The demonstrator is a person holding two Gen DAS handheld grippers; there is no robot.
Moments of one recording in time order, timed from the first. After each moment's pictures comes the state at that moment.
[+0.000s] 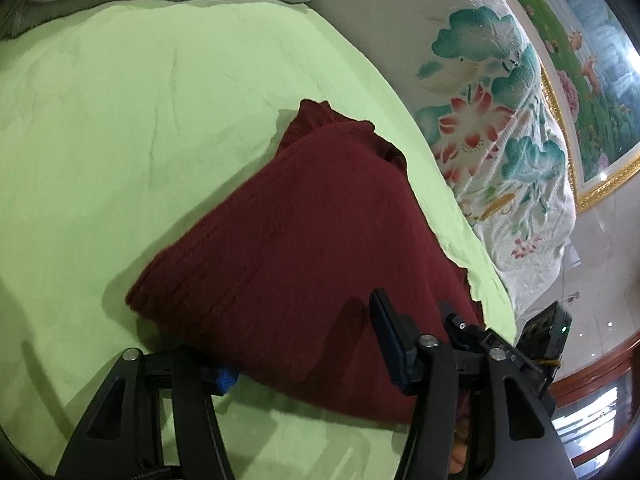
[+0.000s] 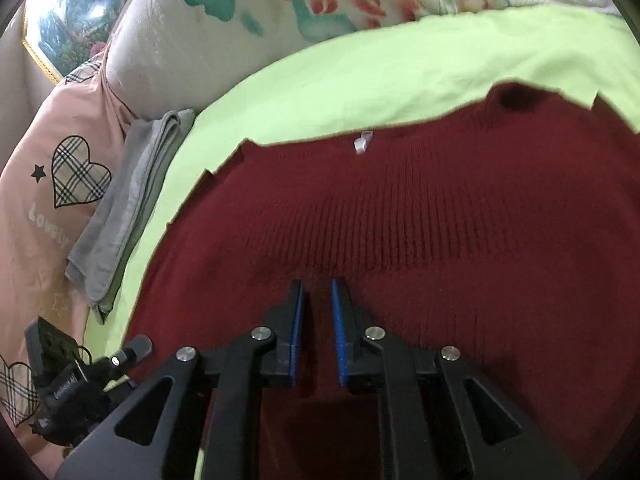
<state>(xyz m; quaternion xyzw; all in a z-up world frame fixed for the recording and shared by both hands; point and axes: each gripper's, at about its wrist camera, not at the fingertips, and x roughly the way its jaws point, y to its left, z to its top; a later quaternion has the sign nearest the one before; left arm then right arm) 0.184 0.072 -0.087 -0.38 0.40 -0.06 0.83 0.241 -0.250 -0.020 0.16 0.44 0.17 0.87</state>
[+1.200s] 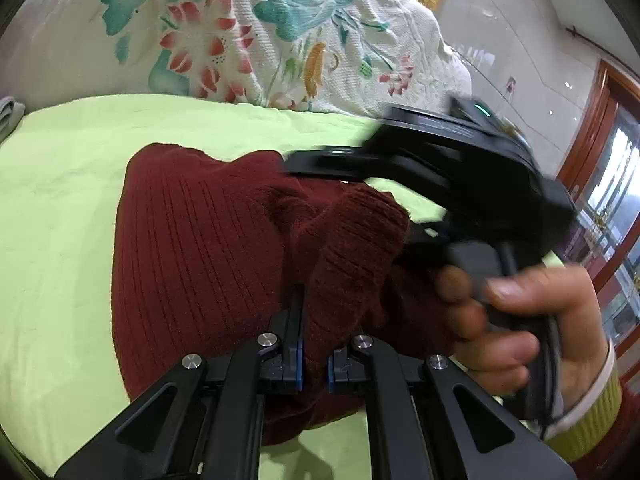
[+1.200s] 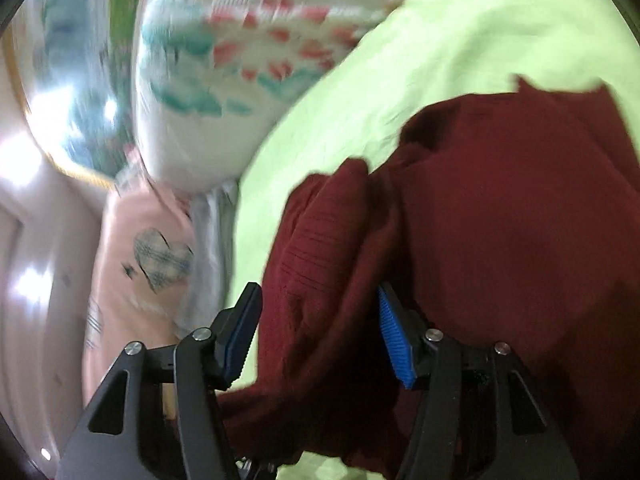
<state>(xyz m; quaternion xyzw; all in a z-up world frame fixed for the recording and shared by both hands) 0.197 -0.176 -0.024 -0.04 0.37 -0.27 0.89 0.254 -0.370 0.005 0.35 0.45 0.24 0.79</state>
